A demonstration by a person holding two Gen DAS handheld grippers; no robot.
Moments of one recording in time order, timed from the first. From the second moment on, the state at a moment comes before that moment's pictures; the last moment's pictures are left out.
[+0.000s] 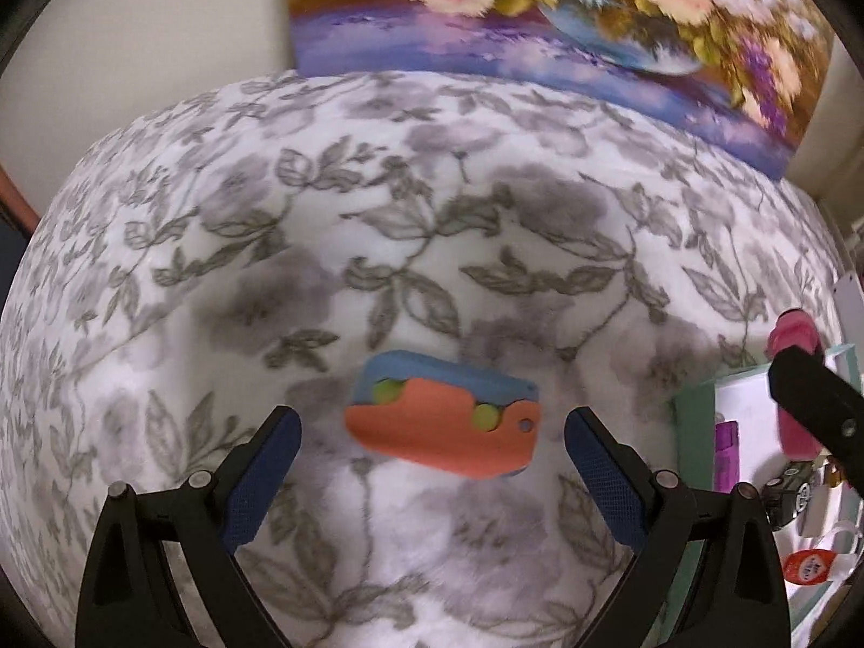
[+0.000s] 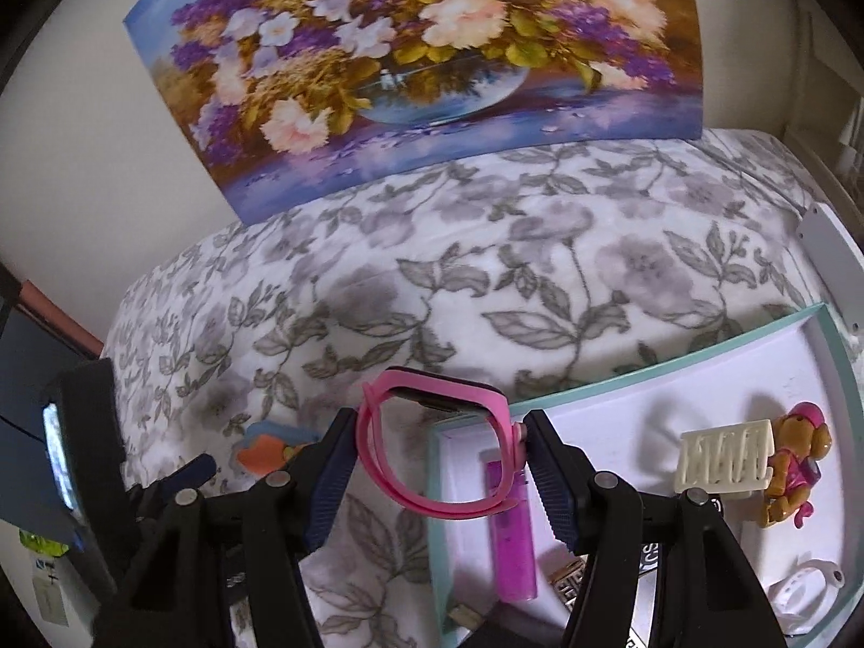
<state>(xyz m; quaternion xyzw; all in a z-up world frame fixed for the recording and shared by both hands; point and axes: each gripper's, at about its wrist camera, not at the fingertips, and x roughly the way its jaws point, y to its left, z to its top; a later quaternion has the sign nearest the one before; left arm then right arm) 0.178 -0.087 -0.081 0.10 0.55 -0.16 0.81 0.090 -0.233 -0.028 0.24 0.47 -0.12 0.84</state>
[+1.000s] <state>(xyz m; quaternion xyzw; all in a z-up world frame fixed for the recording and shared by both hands) 0.127 -0.103 -0.020 0.08 0.51 -0.20 0.84 0.055 -0.256 -0.018 0.25 0.48 -0.15 0.83</state>
